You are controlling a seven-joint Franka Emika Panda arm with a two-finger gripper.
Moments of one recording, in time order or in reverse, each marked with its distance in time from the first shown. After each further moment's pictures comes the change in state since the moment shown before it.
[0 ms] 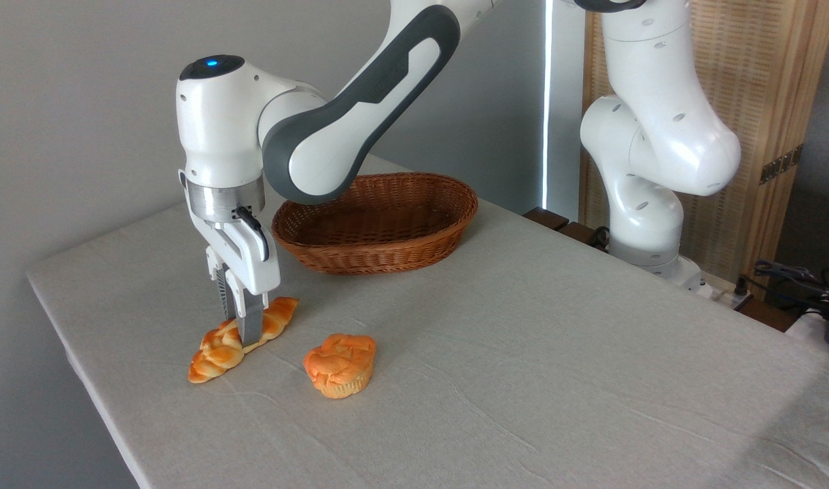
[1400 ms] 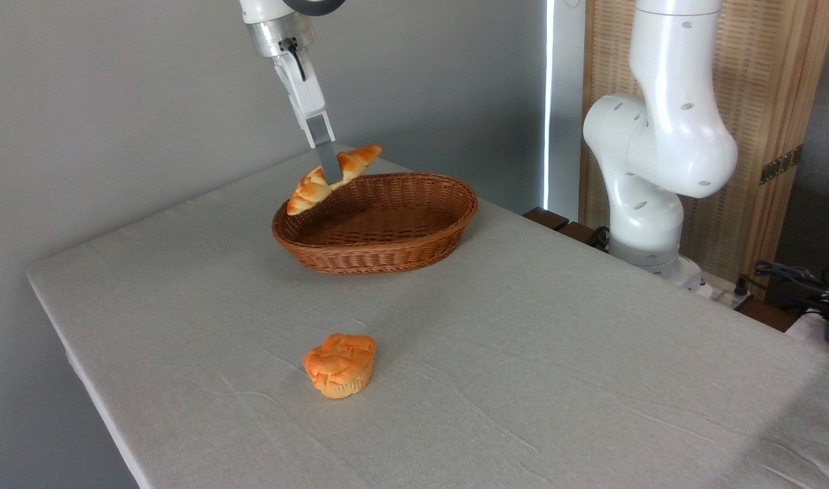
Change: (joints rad) arm -0.109 -0.314 -0.257 -0.001 -0.040 -0.597 -0.035
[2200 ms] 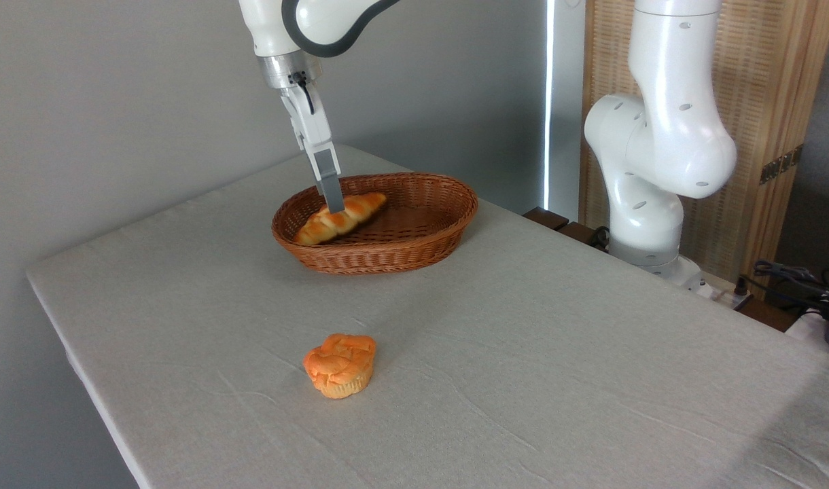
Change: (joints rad) arm -0.016 0.011 0.005 -0.115 0.000 0.180 -0.042
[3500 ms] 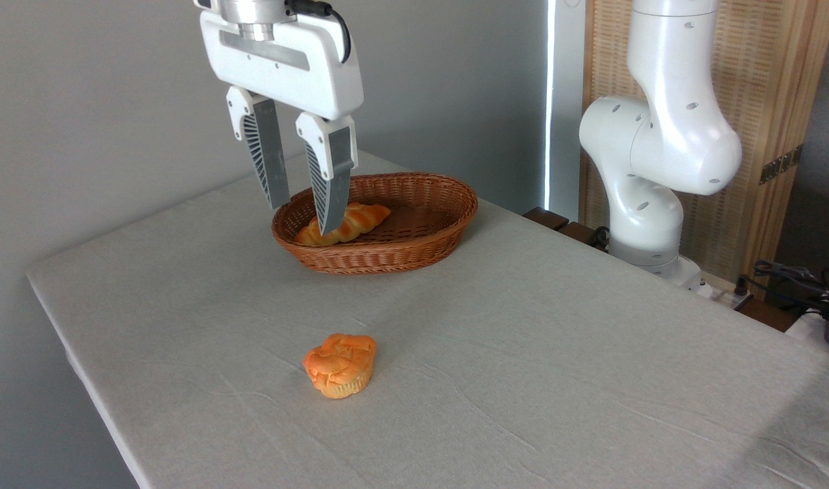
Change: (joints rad) arm 0.167 0.028 0.452 0.399 0.000 -0.248 0.151
